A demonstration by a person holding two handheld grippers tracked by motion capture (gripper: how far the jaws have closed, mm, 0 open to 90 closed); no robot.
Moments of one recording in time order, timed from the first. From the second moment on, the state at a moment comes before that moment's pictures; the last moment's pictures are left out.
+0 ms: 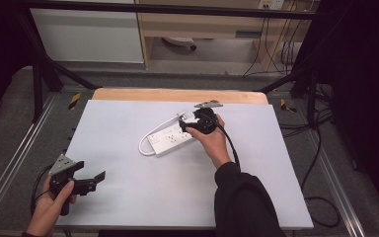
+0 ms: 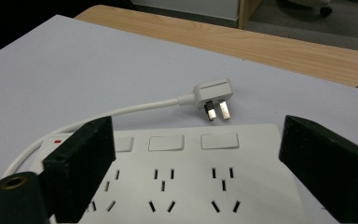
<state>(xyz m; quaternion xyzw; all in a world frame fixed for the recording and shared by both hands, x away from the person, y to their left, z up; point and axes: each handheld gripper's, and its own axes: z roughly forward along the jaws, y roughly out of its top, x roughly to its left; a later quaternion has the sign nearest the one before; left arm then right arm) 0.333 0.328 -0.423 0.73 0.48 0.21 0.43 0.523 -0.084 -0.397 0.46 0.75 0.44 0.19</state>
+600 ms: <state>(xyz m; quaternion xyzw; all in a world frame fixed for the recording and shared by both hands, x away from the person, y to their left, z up) 0.332 0.331 -0.424 0.73 0.49 0.21 0.43 0.492 -0.117 -0.361 0.44 0.74 0.47 0.19</state>
